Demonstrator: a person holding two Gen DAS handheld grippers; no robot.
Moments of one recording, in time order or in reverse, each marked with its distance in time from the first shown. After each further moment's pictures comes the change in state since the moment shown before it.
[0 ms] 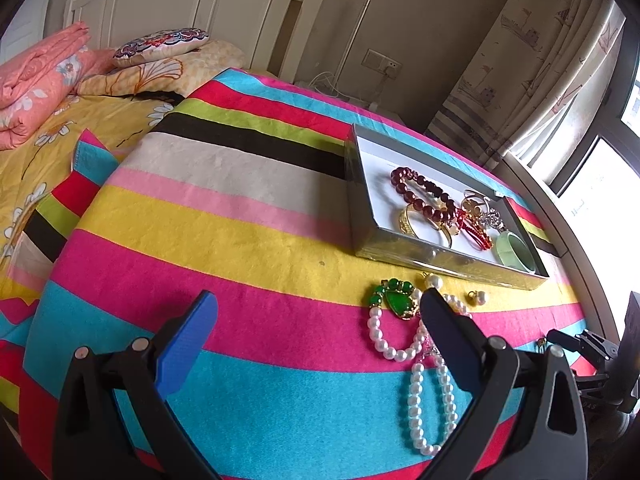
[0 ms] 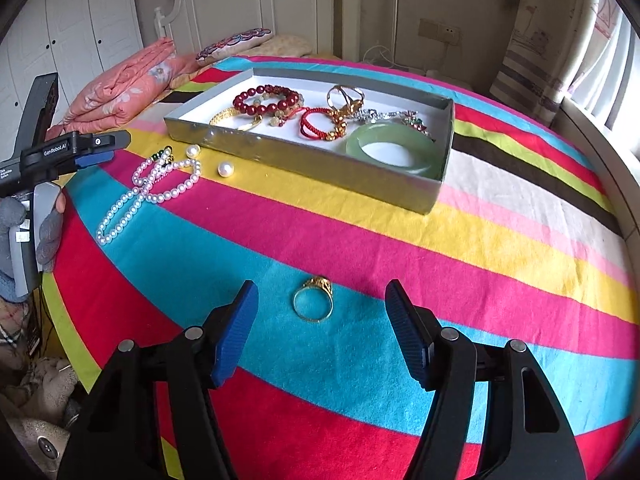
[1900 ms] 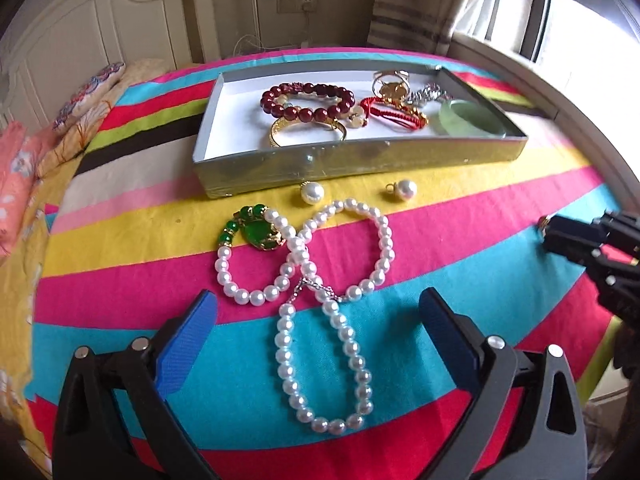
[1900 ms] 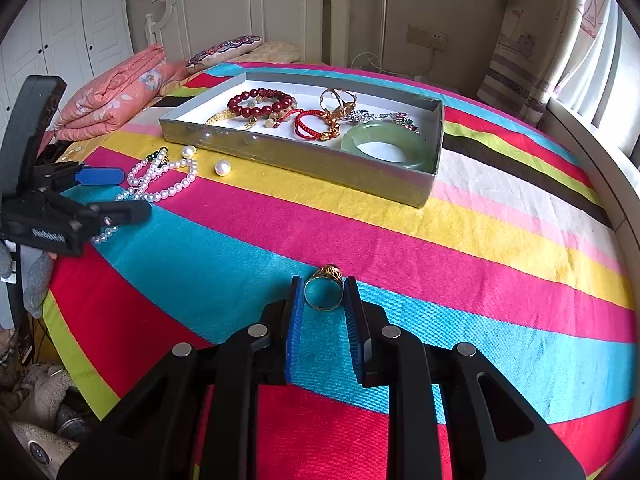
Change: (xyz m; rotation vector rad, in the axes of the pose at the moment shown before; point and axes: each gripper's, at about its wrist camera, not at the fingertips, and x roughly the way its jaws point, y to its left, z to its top) left arm 0.036 -0.112 -0.043 0.421 0.183 0.084; right arm -0.006 0.008 -0.007 0.012 -0.050 -0.046
